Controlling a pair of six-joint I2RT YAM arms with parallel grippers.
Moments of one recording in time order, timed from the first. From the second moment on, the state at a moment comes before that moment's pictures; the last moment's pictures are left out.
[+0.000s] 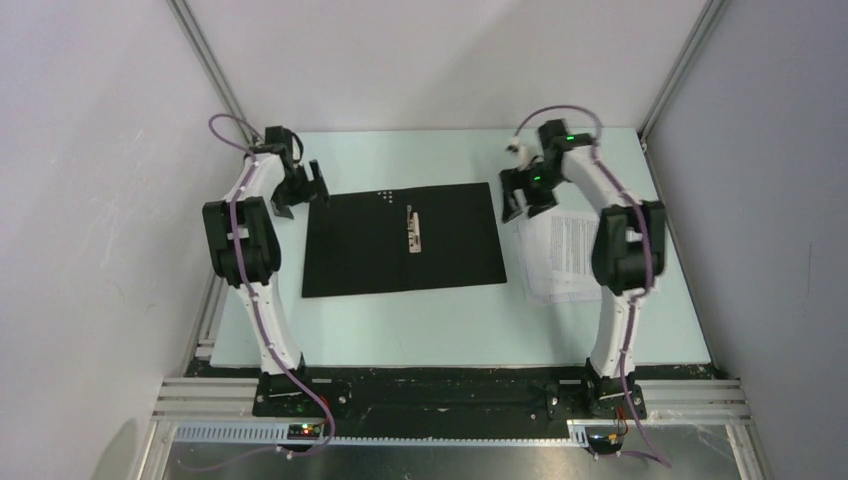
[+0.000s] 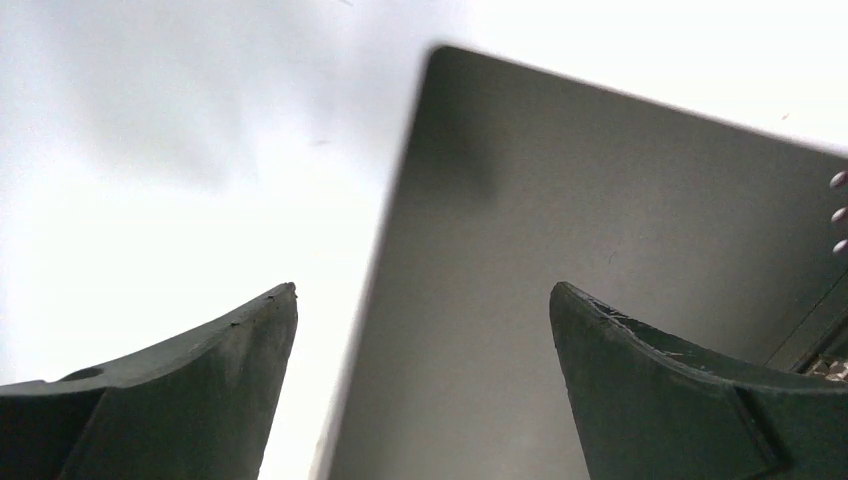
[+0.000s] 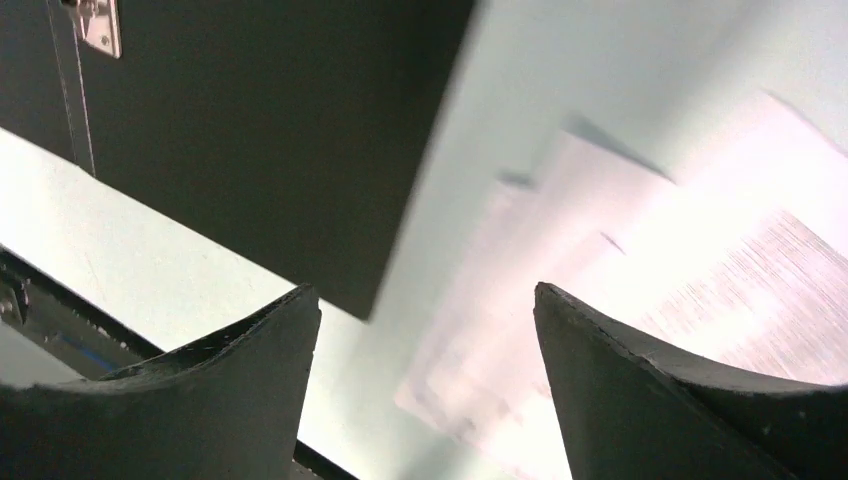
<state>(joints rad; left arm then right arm) 0.12 2.16 1.76 -0.81 0.06 -0.27 0.21 2.13 1.83 -1.01 -0.44 -0.16</state>
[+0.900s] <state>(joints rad) -0.18 2.04 2.02 -0.81 0.44 -0.14 -0.60 1.66 1.24 -0.88 -0.07 0.02</state>
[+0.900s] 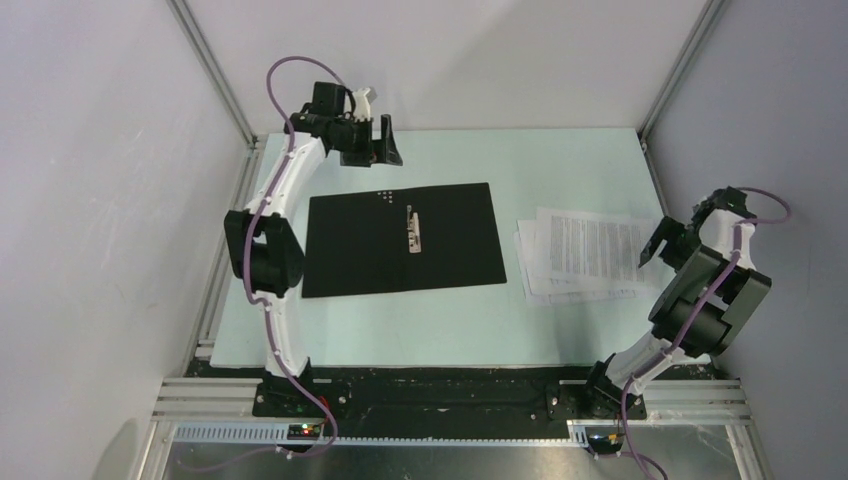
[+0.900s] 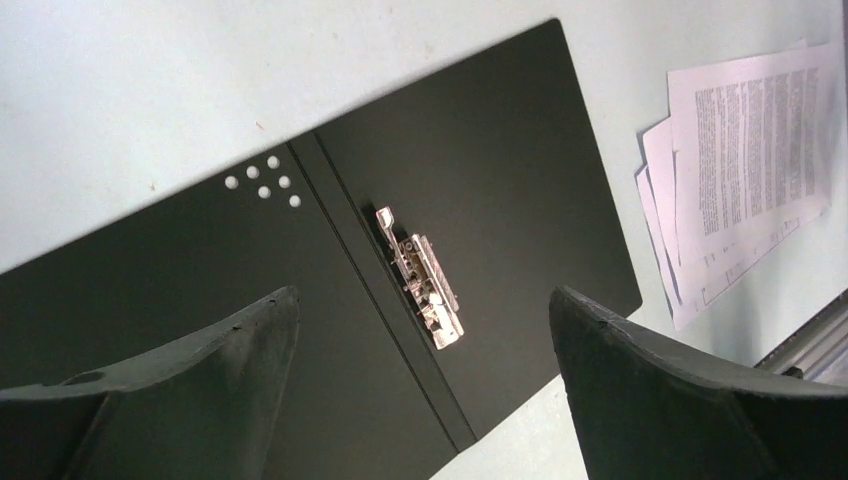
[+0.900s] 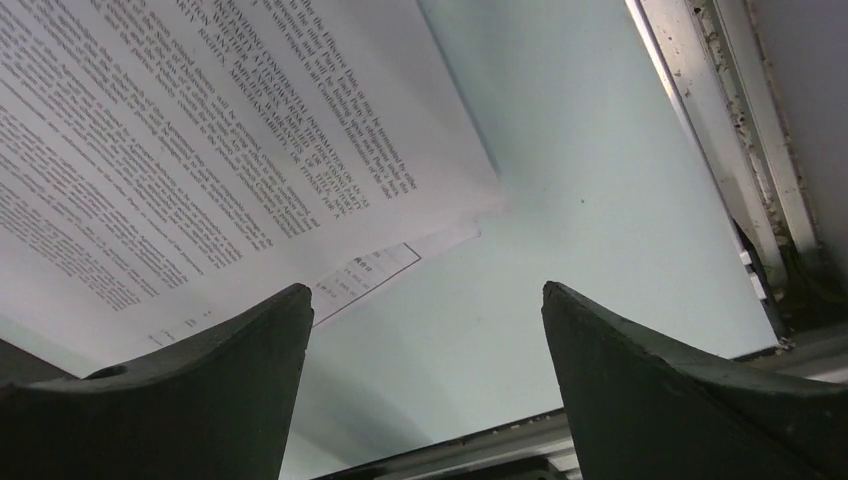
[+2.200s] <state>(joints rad) -0.21 2.06 2.00 -0.88 0.41 -0.06 -0.69 1.89 1.27 -0.78 -0.34 -0.08</state>
